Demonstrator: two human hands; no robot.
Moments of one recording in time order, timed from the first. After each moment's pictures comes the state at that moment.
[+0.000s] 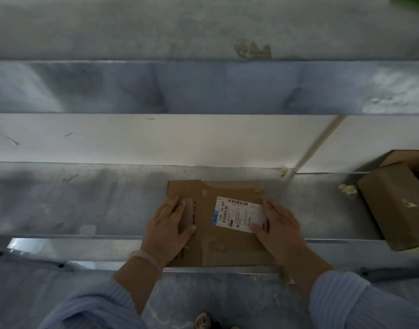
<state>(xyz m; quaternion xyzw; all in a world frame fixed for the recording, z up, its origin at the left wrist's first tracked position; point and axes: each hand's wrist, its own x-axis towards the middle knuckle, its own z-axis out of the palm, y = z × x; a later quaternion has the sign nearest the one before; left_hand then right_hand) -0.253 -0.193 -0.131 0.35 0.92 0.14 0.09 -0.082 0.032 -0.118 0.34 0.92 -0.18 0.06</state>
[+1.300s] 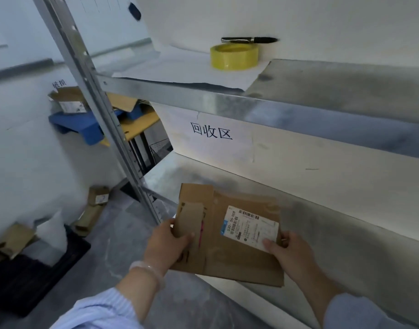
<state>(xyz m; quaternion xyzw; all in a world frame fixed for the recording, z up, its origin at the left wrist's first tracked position) -0.409 -0.623 -0.057 -0.09 0.91 0.40 0.07 -0.347 -0.341 -0.088 0.26 0.83 -0.49 0.03</state>
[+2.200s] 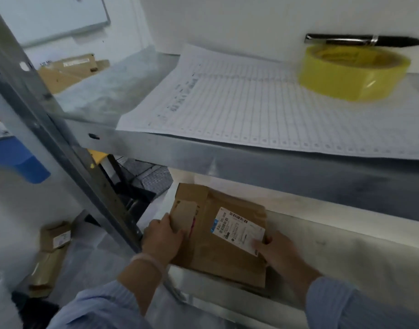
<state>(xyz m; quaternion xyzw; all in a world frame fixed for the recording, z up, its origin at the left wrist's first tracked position) -0.696 -0.707 -0.091 0.03 0.98 0.15 0.15 -0.569 -0.466 -0.092 0.34 0.83 -0.44 0.08</state>
